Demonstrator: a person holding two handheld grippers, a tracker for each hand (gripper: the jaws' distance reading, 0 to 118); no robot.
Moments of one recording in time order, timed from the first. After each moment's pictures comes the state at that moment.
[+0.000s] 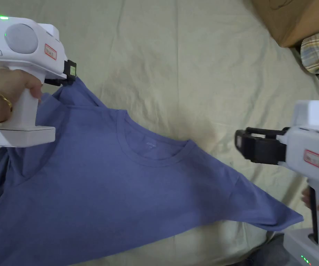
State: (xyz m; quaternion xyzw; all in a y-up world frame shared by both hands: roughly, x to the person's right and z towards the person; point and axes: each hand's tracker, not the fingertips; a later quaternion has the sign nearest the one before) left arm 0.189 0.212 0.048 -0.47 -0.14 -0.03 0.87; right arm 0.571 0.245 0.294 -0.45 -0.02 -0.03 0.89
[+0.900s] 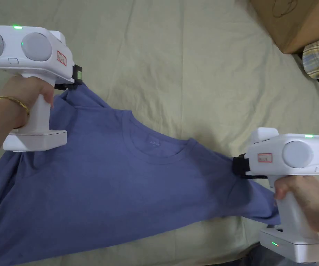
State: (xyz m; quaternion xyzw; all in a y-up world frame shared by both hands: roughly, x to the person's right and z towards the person) left arm 0.191 0.214 0.070 -0.46 -0.09 -0.01 0.88; right arm 0.584 0.167 0.273 -0.55 -0.02 -0.07 0.83
